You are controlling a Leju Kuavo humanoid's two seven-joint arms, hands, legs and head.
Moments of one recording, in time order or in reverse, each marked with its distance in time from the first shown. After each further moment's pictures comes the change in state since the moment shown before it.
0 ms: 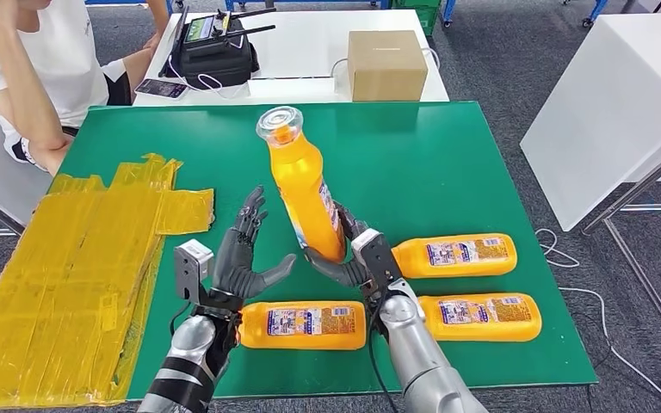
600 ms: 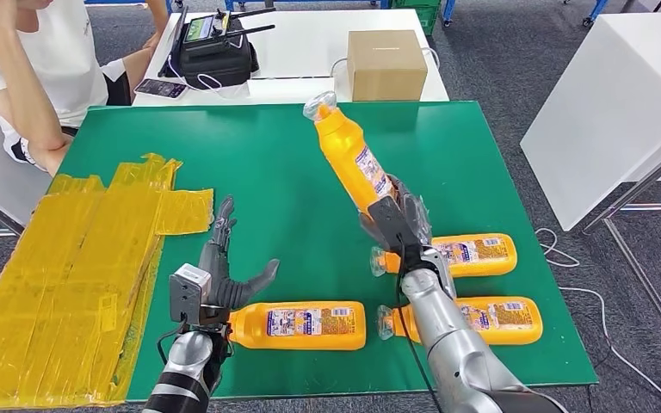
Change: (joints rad) left arm 0.070 -0.001 0.046 -0.018 -0.143 0.221 -0.132; right arm -0.173 -0.091 -0.133 0.173 0.277 -0.474 0.204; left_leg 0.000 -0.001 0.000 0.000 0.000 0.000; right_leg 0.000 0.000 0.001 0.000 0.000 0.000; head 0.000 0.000
